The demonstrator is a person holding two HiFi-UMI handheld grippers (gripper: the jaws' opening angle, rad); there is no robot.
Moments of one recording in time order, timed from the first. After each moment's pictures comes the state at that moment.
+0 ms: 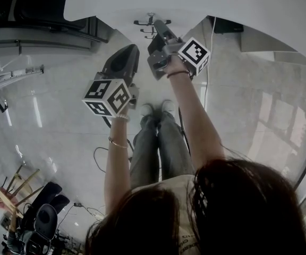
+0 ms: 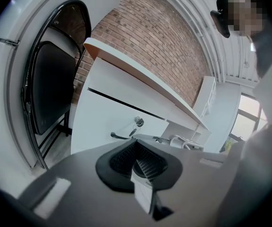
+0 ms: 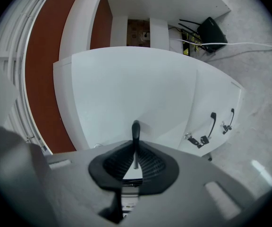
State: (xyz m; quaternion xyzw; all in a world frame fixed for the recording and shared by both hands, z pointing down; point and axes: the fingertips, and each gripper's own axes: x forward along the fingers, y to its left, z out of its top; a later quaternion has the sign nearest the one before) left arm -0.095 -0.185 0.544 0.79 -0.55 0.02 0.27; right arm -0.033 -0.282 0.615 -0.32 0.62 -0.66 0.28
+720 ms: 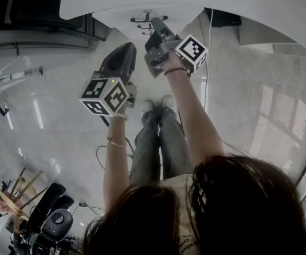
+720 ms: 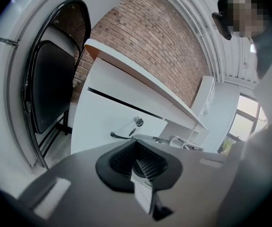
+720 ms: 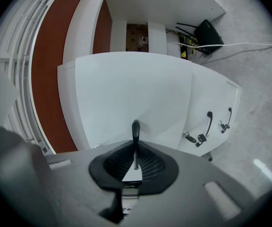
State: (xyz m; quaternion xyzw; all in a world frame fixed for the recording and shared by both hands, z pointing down) left arm -0.096 -0.189 0.560 0.79 -0.55 0.02 0.28; right arm -0.031 -0.285 0.633 -0.33 0.61 -0.66 0.29
